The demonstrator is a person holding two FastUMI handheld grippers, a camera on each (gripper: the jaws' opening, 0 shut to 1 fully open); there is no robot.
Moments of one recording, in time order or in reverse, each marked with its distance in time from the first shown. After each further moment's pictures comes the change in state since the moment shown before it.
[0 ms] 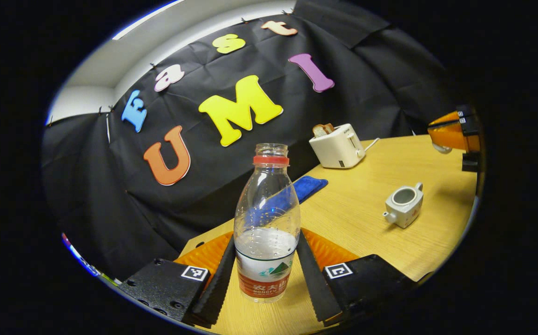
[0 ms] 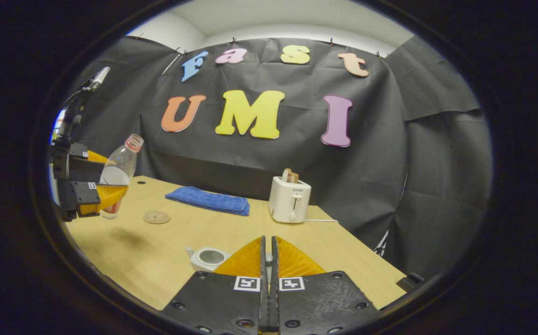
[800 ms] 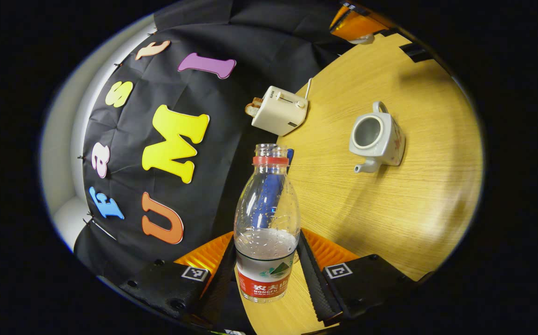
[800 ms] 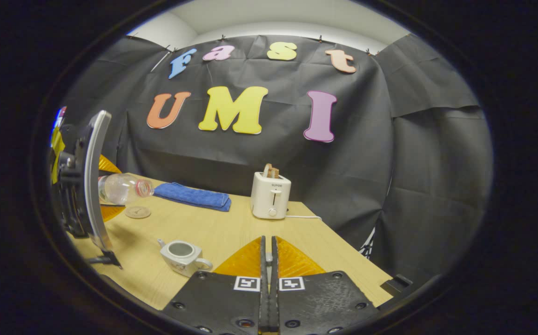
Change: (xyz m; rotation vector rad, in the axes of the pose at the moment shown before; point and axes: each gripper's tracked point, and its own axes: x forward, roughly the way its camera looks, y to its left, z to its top) left arm 0.022 -0.043 0.006 0.685 0.098 -0.055; right arm 0.004 -0.044 -0.008 0.023 0.023 -0.063
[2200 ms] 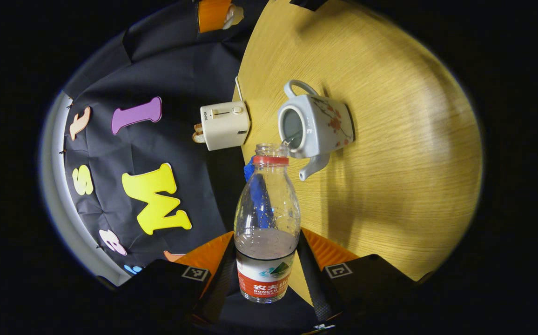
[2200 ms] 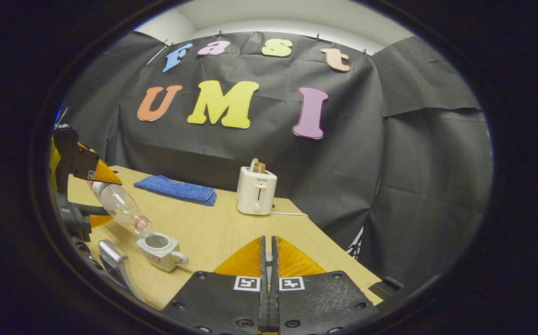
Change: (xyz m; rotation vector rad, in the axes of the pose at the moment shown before) left arm 0.010 -0.022 0.035 0.484 0.023 -0.075; right arm 0.008 -0.024 -0.010 -0.028 0.015 -0.067
